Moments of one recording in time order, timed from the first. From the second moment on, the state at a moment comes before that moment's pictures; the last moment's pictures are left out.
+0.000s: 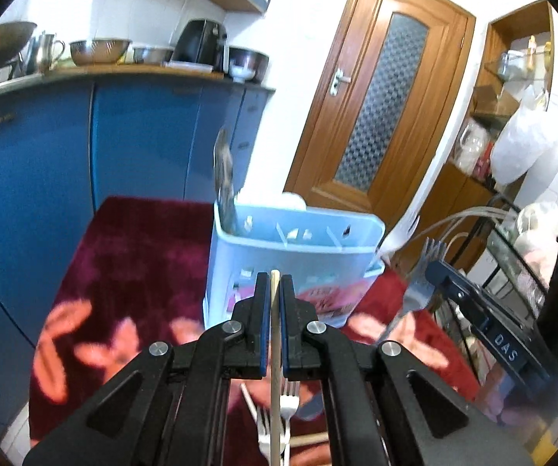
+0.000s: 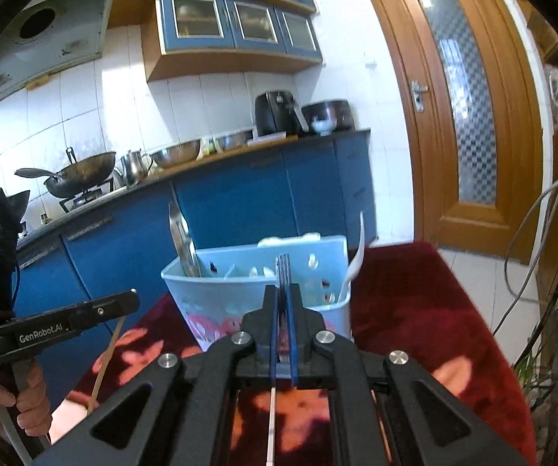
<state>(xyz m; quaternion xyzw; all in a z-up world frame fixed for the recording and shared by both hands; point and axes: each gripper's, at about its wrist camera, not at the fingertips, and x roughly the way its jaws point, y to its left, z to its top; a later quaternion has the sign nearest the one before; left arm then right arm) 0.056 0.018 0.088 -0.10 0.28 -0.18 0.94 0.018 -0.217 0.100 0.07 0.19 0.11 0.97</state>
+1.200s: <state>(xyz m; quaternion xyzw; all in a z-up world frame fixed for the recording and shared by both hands) 0.102 0.031 -0.032 -0.06 0.51 -0.09 0.86 0.016 -0.221 0.100 0.06 0.20 0.10 0.97</state>
